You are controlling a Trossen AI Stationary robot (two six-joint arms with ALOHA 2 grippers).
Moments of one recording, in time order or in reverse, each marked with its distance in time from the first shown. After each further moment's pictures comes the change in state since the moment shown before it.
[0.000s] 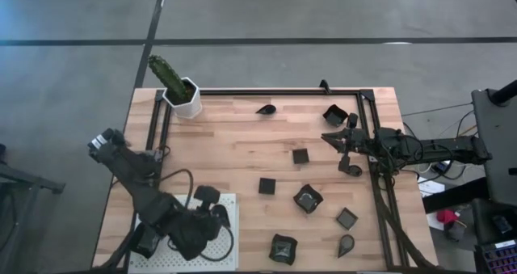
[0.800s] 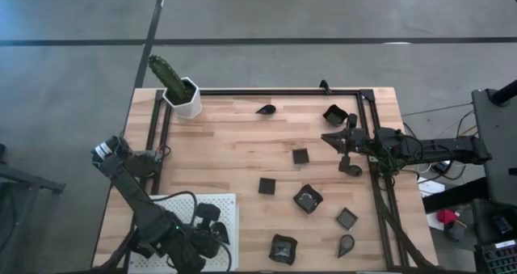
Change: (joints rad) left arm -0.077 0.081 -0.001 0.106 0.032 -0.086; right arm 0.000 0.000 0.000 0.000 -0.008 0.026
